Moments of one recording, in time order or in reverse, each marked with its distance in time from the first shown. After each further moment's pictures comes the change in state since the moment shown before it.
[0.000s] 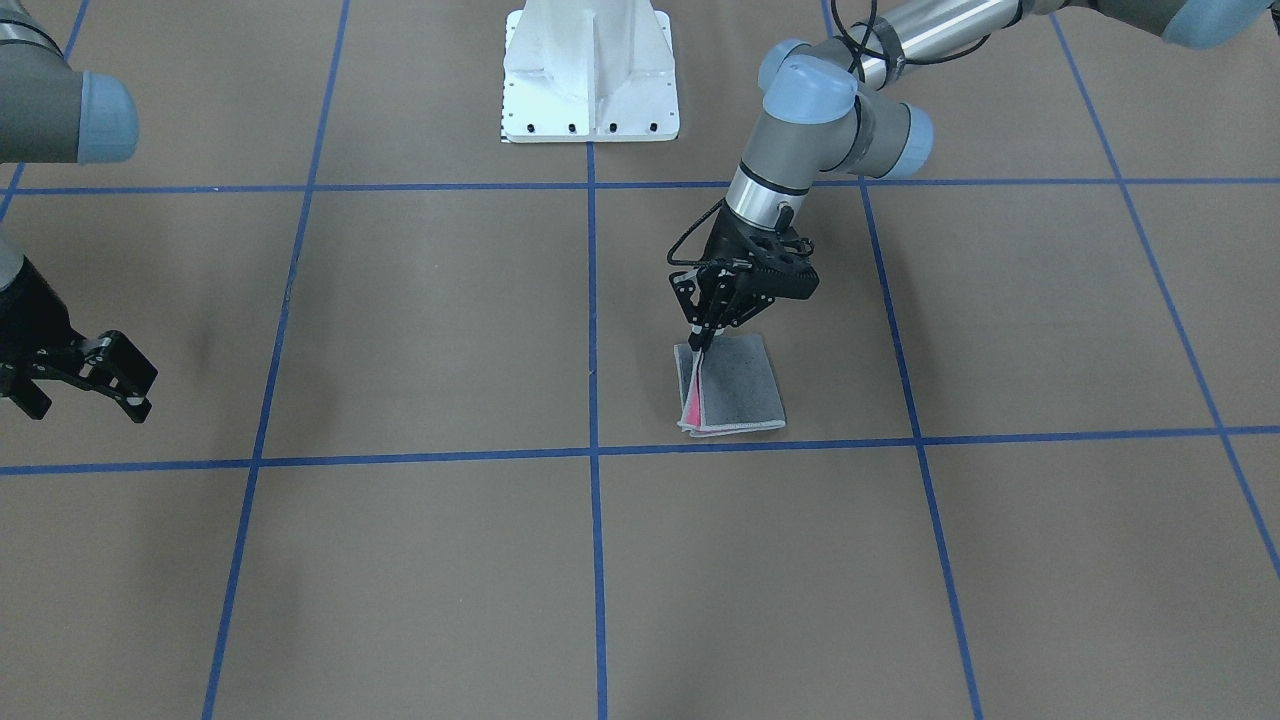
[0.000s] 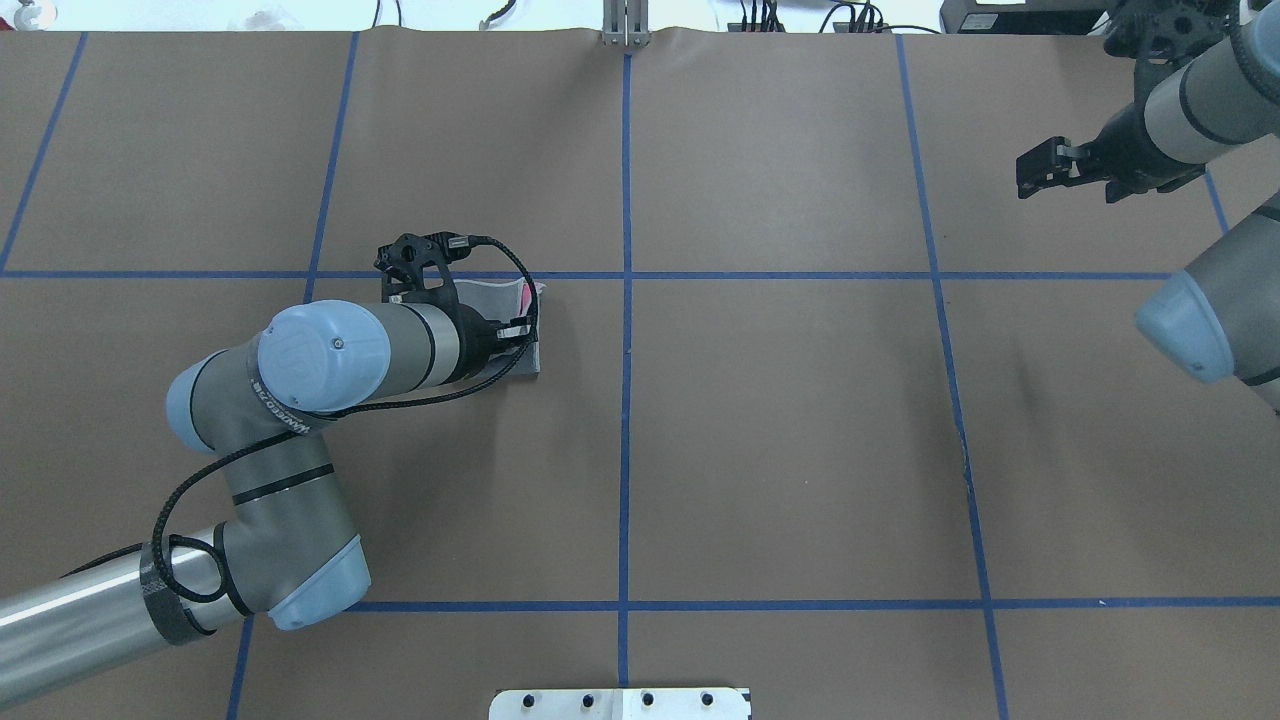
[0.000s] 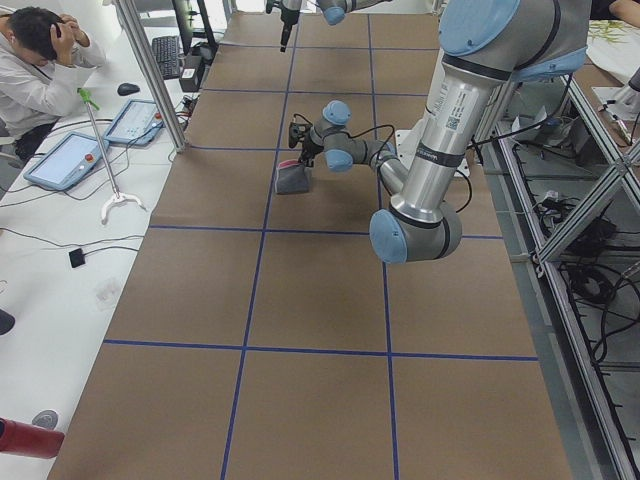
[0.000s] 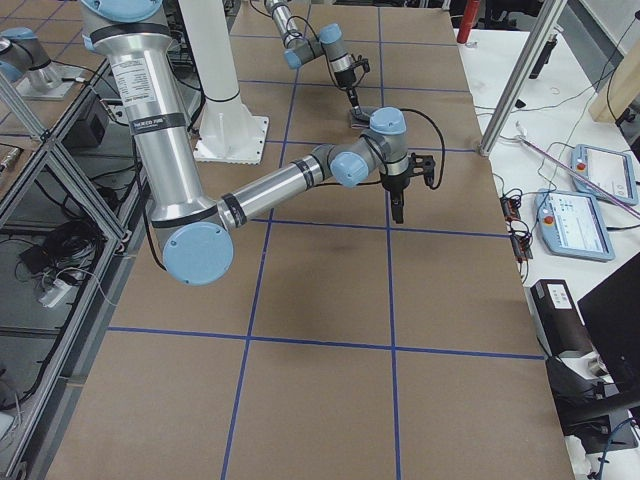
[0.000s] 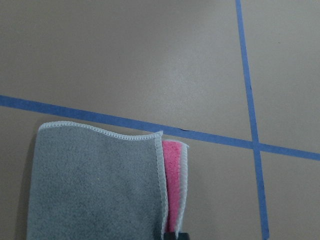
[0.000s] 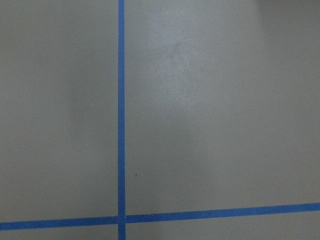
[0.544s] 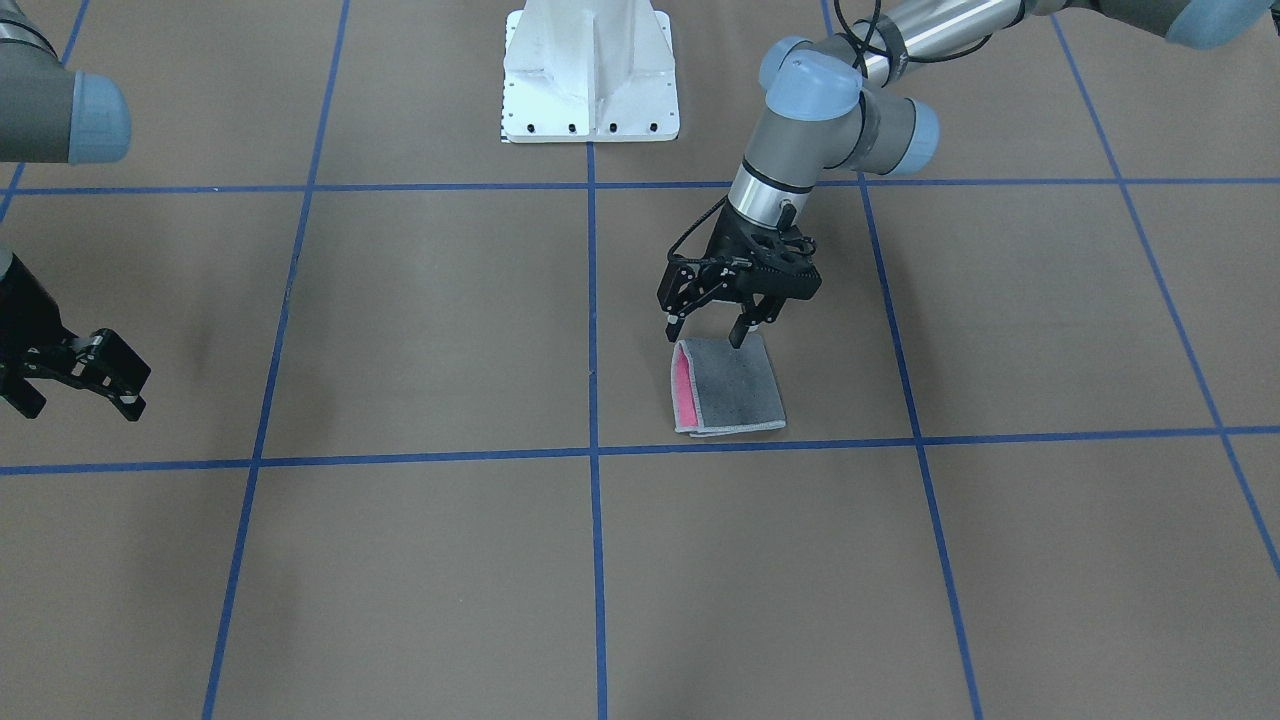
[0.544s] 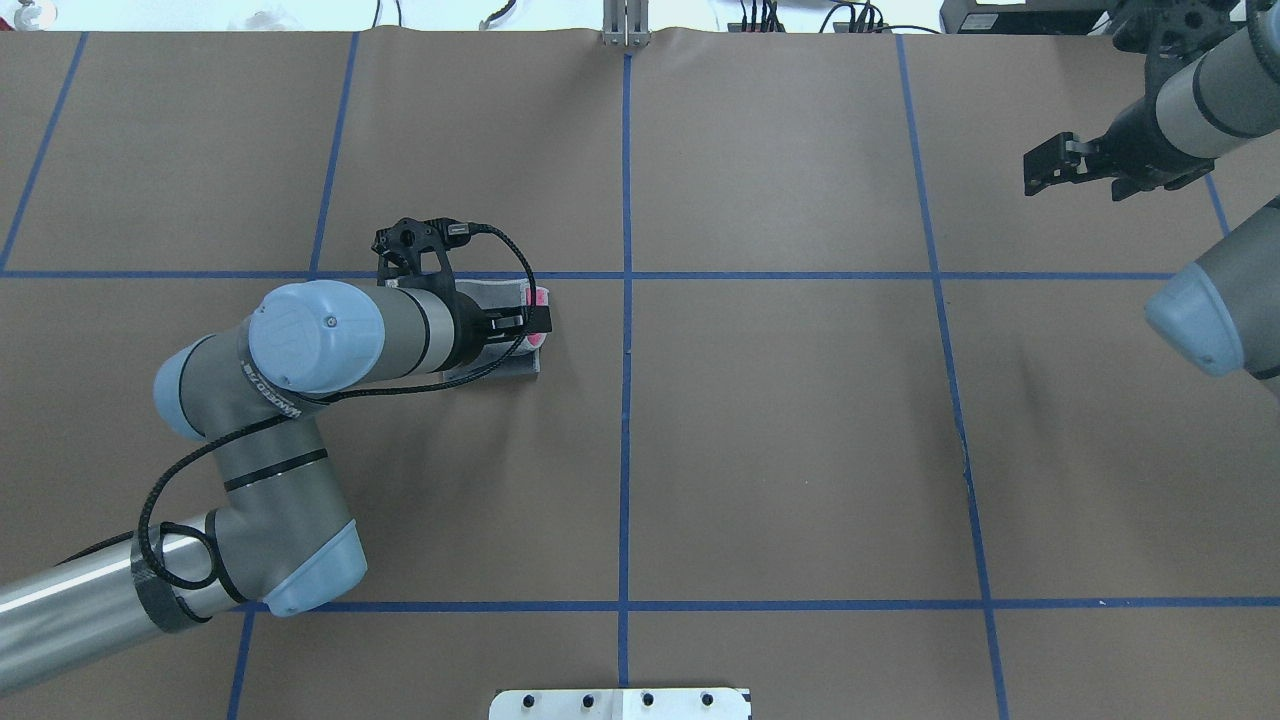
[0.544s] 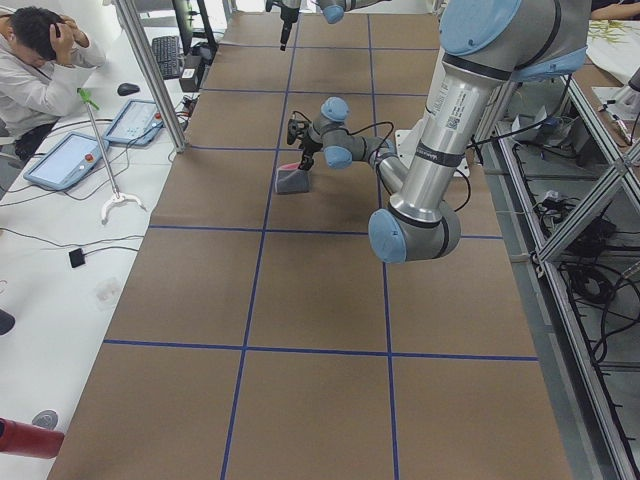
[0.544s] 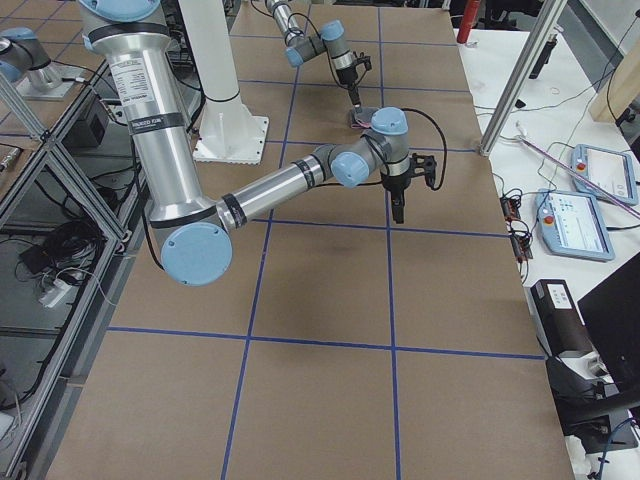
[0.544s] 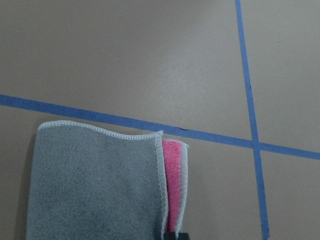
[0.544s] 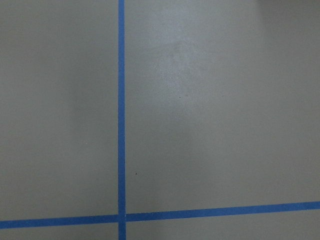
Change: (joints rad) left arm -0.046 -0.001 -0.043 0.090 -0.060 0.105; right arm 0.032 -0.005 -0.003 -0.005 0.039 -0.032
